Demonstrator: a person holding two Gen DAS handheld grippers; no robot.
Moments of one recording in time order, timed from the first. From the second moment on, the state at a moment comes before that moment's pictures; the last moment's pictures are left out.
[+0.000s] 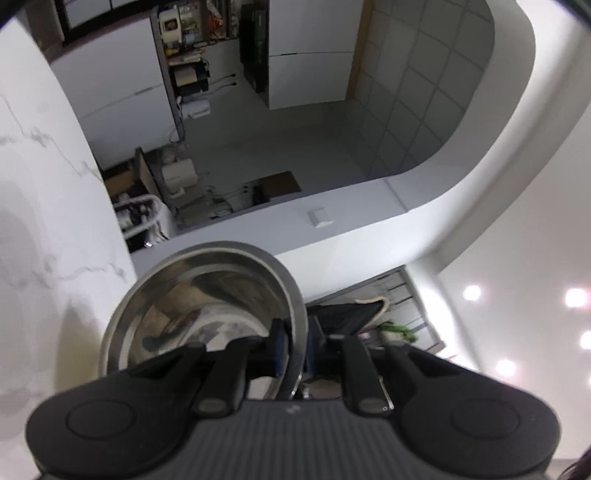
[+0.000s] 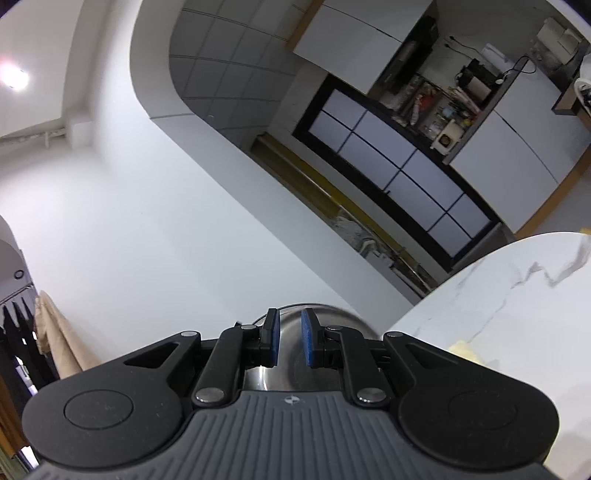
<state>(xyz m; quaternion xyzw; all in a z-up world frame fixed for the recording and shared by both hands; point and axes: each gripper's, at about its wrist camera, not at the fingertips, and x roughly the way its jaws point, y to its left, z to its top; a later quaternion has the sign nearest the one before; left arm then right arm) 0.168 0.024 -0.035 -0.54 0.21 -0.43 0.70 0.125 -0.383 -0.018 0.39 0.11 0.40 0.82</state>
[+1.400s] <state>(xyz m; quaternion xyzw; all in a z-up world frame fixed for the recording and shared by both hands) 0.160 0.040 -0.035 -0.51 0.21 -0.41 0.73 0.121 -0.320 -0.012 0.11 0.30 0.34 0.89</state>
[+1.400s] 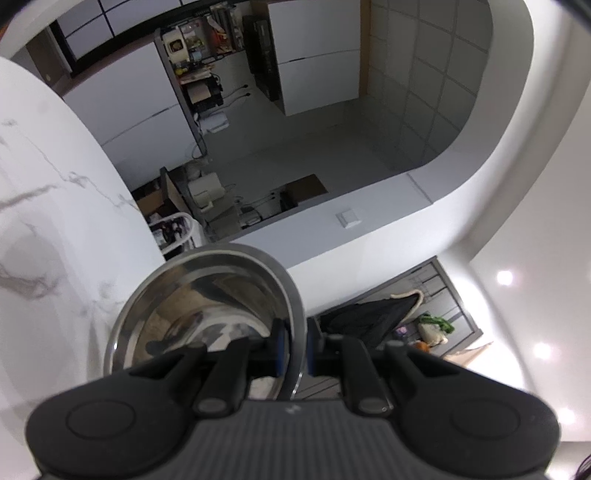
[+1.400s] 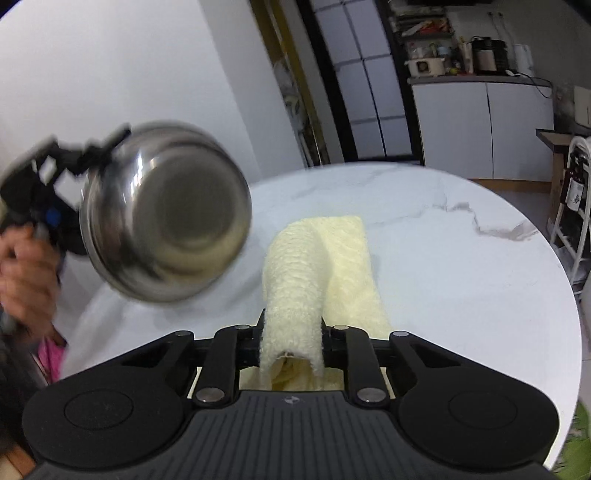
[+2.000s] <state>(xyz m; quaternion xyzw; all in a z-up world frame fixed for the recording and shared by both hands) 0.152 0.047 -0.036 -0.54 0.18 -0.42 0.71 0.084 -0.286 0.018 0.11 0.20 0.43 0.87</state>
